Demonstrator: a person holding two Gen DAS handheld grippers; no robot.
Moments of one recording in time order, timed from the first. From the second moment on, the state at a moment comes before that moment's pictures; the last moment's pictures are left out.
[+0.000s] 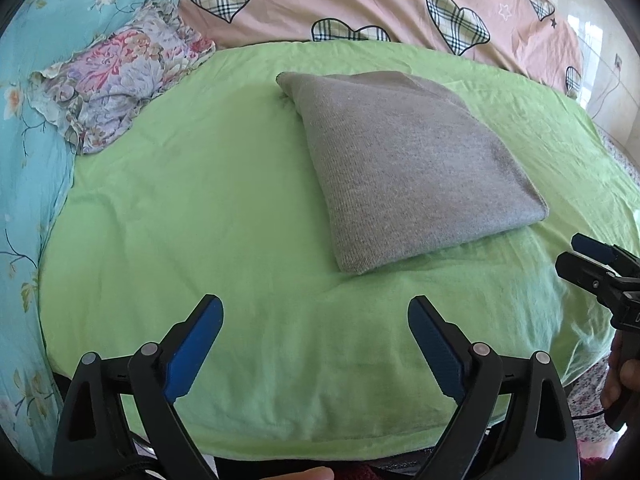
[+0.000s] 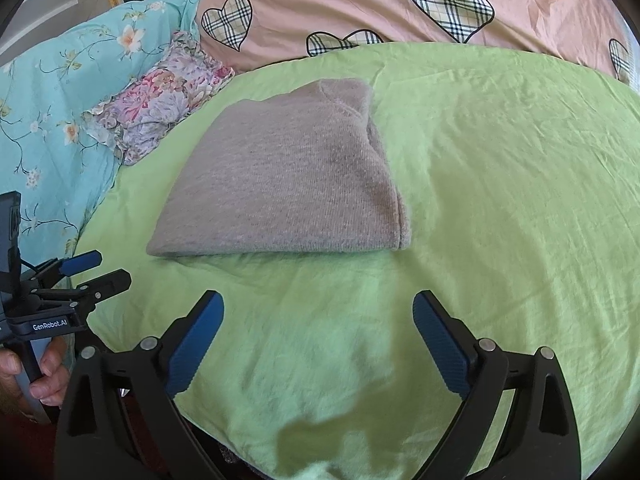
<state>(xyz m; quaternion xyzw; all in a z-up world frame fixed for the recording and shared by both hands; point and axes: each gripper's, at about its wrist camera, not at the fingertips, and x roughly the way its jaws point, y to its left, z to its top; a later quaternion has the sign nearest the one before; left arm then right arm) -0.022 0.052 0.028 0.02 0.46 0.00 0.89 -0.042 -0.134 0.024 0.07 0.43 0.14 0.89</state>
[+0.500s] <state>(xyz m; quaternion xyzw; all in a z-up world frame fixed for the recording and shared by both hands) 0.011 0.044 0.035 0.05 0.46 0.02 0.88 -0.006 -0.119 0.026 0.06 0.45 0.16 0.88</state>
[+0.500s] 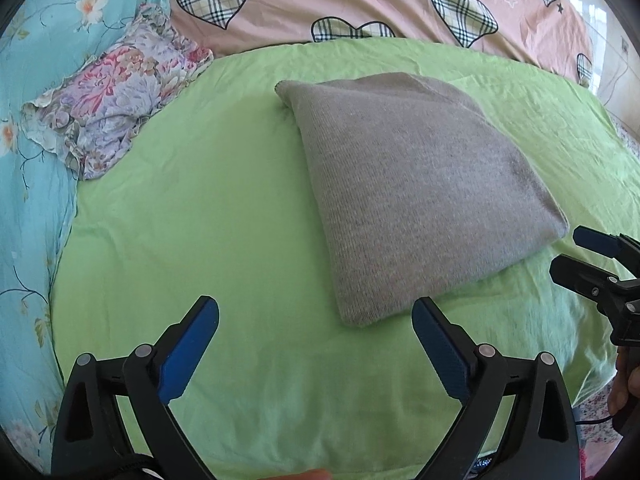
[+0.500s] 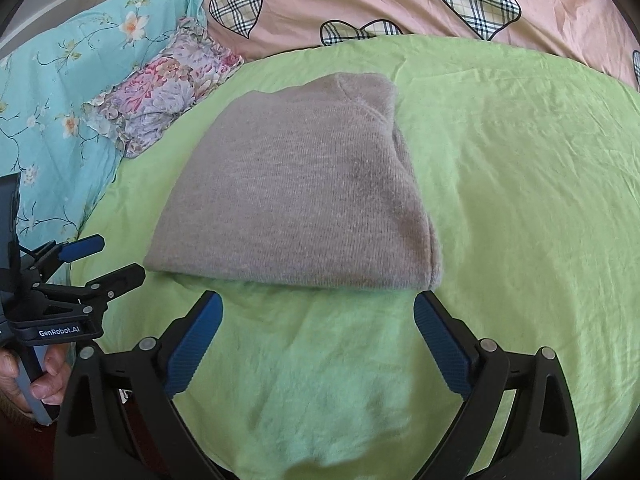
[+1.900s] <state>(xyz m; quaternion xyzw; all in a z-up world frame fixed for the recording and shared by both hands) 0.060 0.055 0.039 0.00 0.45 0.02 0.89 0.060 -0.103 0.036 0.05 0.45 0.18 0.87</state>
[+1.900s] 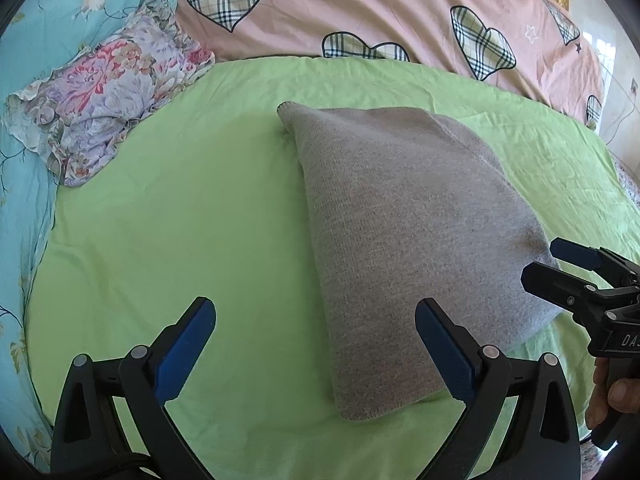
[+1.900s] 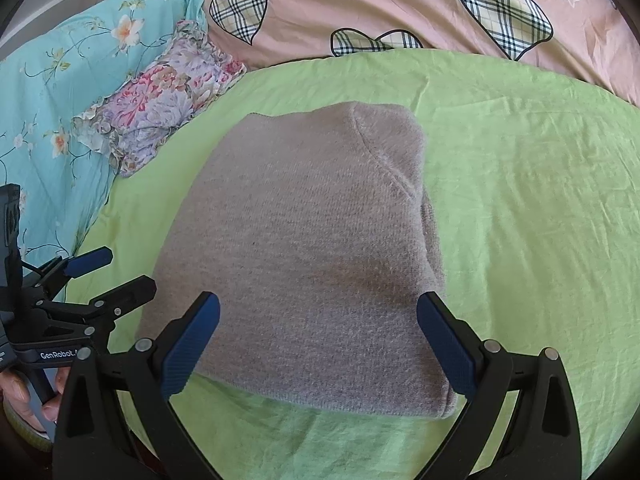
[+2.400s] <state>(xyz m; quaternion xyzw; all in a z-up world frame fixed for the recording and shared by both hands) 0.059 0.050 0.038 0.00 0.45 0.02 0.89 0.060 -0.103 0.034 0.06 0.45 0.18 0.87</state>
